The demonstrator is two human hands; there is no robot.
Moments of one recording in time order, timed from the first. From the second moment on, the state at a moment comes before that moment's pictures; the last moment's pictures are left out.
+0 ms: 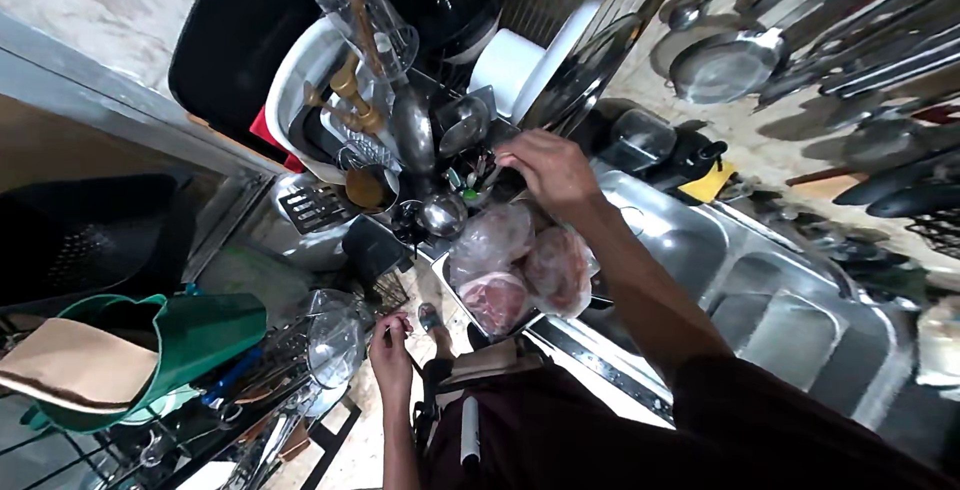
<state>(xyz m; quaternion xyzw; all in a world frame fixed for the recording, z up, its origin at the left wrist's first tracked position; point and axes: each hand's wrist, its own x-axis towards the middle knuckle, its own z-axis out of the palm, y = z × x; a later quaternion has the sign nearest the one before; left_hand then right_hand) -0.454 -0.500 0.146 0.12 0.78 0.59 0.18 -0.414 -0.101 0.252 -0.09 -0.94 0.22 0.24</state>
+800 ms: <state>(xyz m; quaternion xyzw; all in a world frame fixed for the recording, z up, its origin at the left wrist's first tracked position) -0.448 -0.478 0.147 0.16 0.78 0.57 0.20 -0.421 -0.114 0.164 -0.13 -0.95 0.23 0.14</state>
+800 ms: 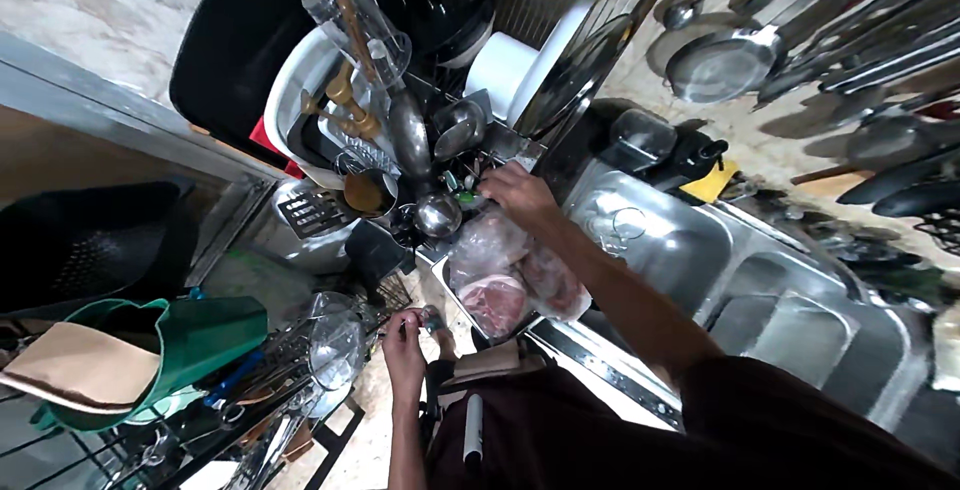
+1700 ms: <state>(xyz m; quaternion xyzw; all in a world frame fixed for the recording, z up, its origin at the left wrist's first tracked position) -0.439 -0.504 0.137 0.11 0.78 0.60 0.14 -0.608 -0.062 0.275 -0.19 -0.92 0.30 -0.17</state>
